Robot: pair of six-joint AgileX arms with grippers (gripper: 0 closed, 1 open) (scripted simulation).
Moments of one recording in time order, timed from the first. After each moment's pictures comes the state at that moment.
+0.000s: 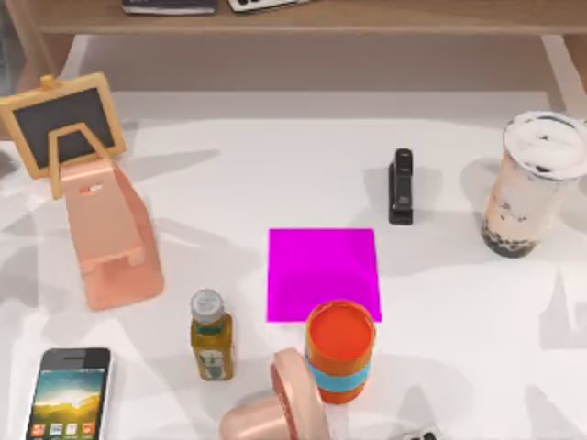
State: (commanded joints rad) left arm 0.34 2.03 1.64 -1.17 0.01 2.48; right arm 0.00 0.00 0.00 0.00 0.00 0.00
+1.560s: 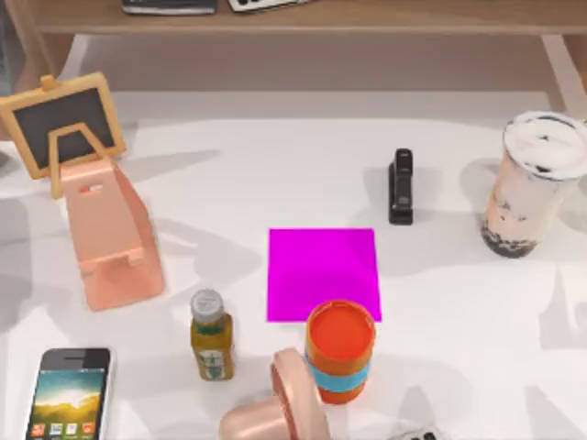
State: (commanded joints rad) left arm 0.34 2.16 1.45 -0.86 0.01 2.50; right arm 0.00 0.00 0.00 0.00 0.00 0.00
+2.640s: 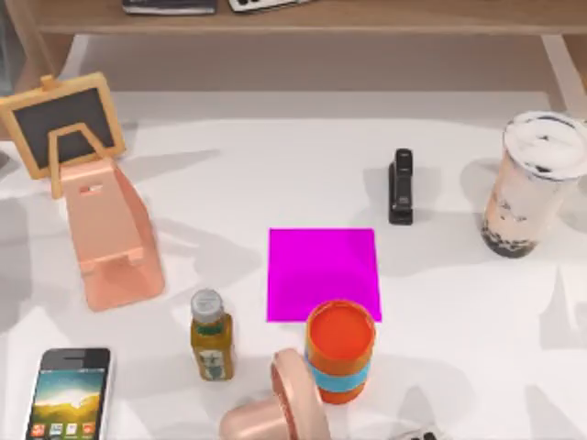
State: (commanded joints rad) left arm 0.34 2.14 1.45 -0.88 0.00 2.49; right arm 0.00 0.00 0.00 0.00 0.00 0.00
